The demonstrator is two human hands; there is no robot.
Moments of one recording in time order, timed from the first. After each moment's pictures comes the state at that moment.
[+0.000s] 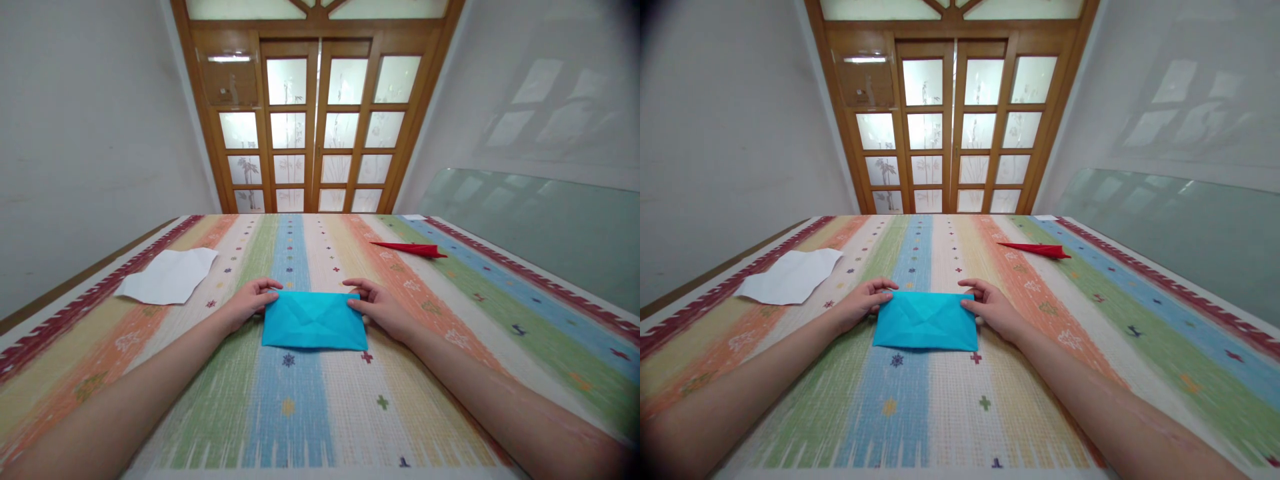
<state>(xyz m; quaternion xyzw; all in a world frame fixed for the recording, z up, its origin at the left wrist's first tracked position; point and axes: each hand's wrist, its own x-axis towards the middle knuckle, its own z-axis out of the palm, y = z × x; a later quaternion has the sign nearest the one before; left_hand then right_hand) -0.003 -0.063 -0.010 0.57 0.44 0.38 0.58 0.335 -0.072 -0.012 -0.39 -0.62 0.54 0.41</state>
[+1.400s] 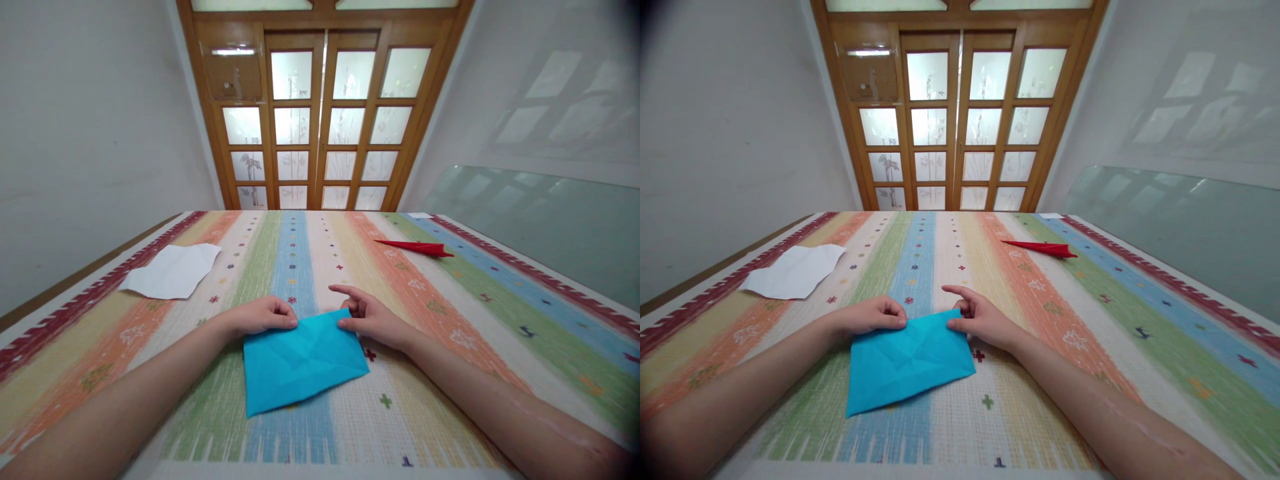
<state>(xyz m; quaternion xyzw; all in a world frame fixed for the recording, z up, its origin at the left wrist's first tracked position) 0.015 -0.087 0.011 0.69 0.38 0.14 0.60 0.313 -0.091 -0.009 -0.32 -0.65 0.61 0.32</state>
